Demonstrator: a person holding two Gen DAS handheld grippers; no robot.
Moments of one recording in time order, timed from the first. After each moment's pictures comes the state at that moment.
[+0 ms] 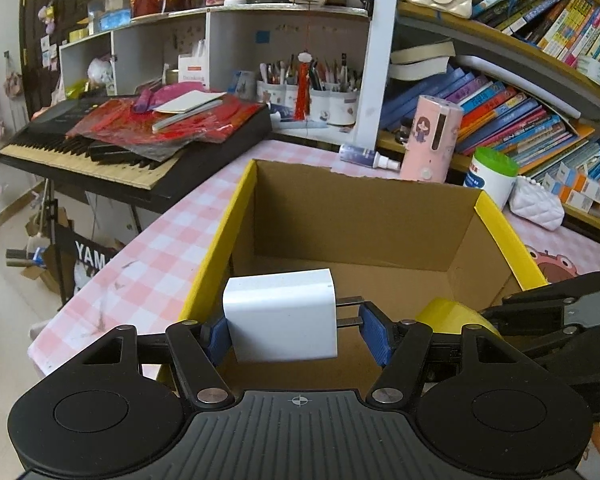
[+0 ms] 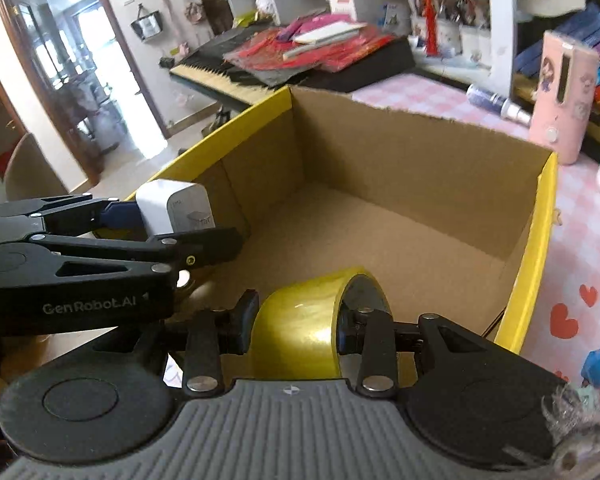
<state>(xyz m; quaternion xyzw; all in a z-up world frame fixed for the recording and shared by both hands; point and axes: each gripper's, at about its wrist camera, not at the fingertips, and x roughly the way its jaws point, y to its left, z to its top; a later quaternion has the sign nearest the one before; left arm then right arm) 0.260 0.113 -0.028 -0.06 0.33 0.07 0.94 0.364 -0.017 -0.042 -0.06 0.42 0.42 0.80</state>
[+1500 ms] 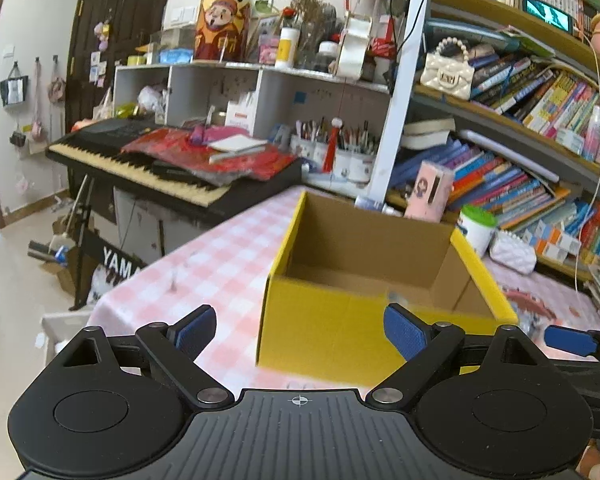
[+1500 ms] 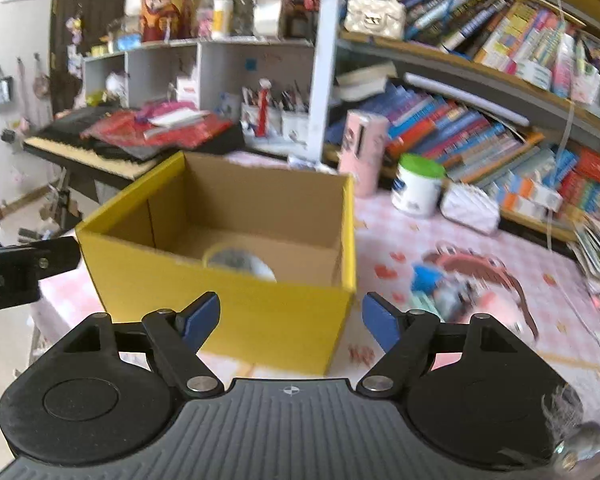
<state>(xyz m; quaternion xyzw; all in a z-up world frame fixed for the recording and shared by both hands) 0.119 0.127 -0.006 -0.11 0.24 0.10 0.96 0.183 -0.036 -0.013 -0.08 0.28 0.12 0.95</state>
